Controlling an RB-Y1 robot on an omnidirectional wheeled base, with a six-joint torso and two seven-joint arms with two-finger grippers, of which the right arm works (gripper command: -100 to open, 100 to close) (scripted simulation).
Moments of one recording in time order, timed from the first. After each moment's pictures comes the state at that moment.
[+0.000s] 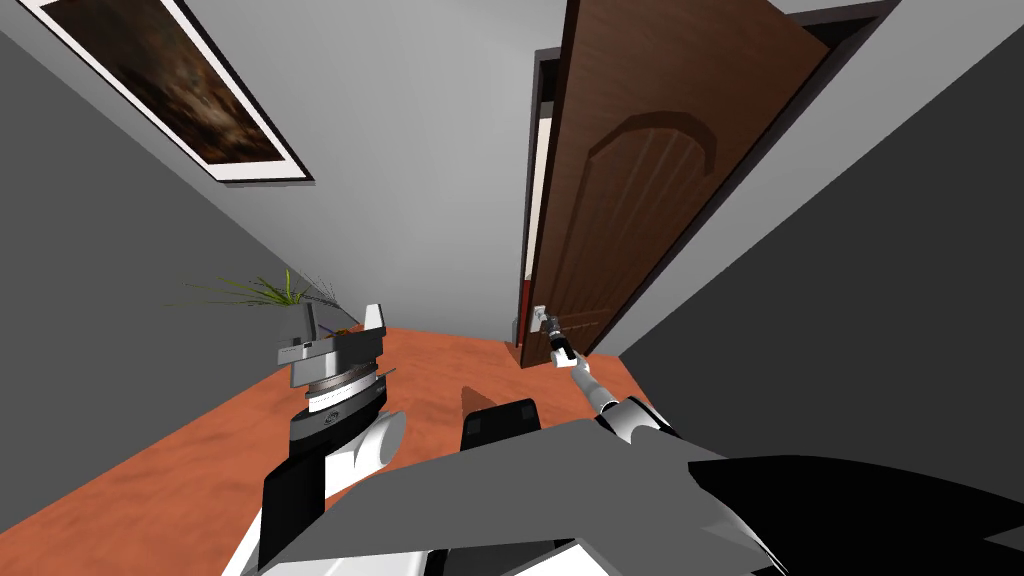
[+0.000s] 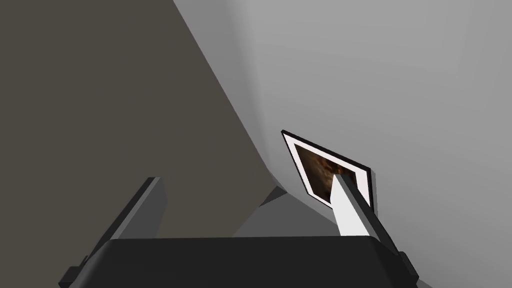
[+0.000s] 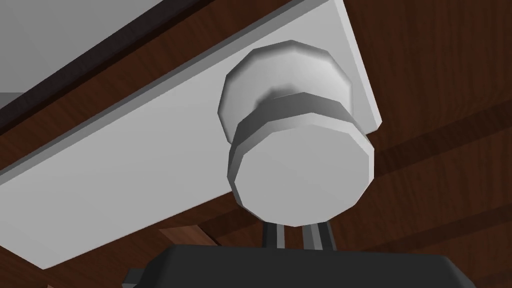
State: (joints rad) arm -0.24 -0.35 0.13 -0.90 -0.43 -0.54 -0.44
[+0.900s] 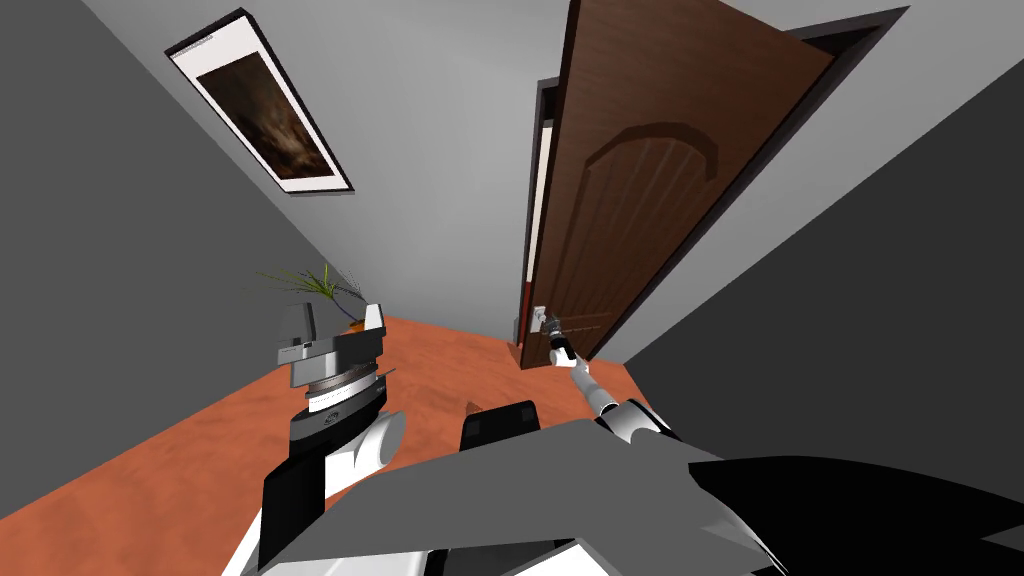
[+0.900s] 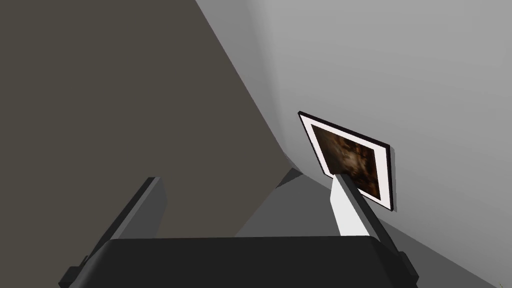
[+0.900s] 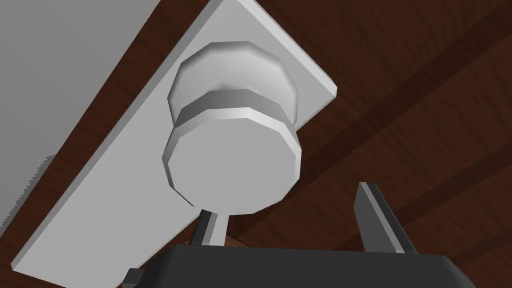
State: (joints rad) arm -0.22 -0.33 0.11 -0.93 -0.57 -0.50 -0.62
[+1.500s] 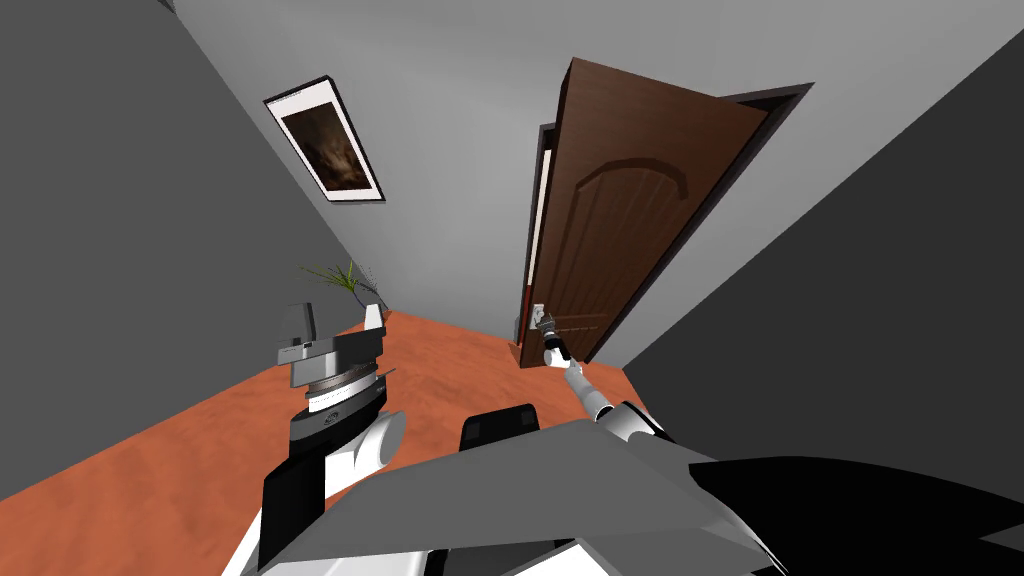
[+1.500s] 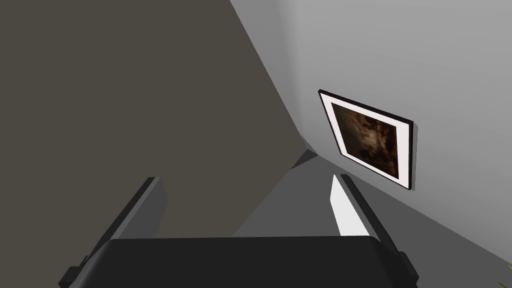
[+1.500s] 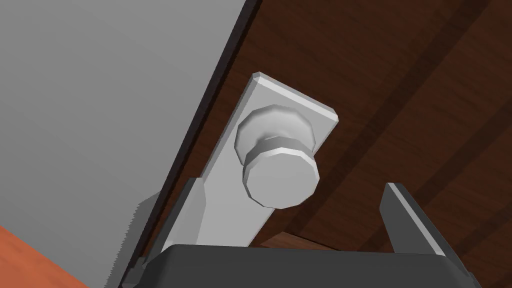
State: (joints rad) arm -0.21 -0.29 0.16 -0.98 -0.69 -0.47 -0.77
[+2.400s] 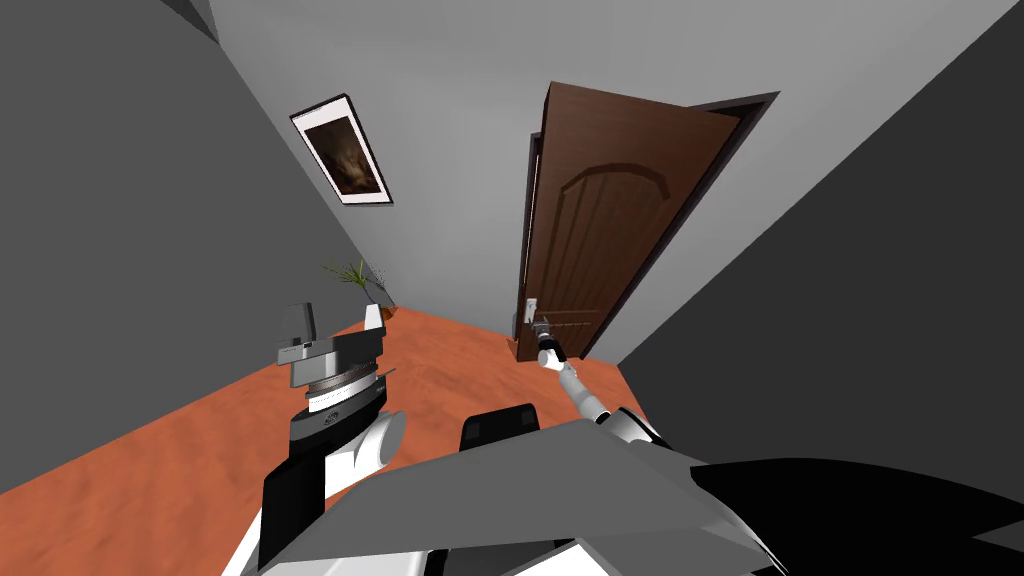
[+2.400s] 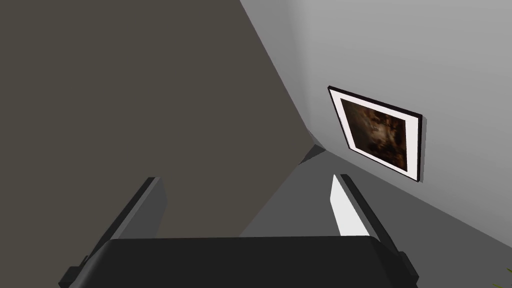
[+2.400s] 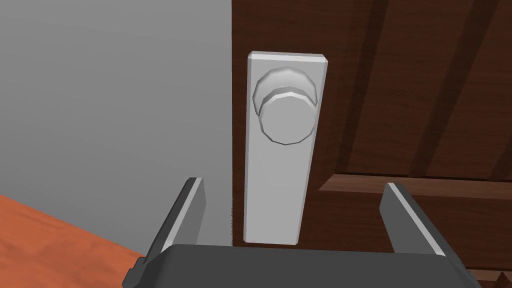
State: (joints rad) arm -0.18 -0.24 0.21 -1.08 -0.87 -0.42 -0.98
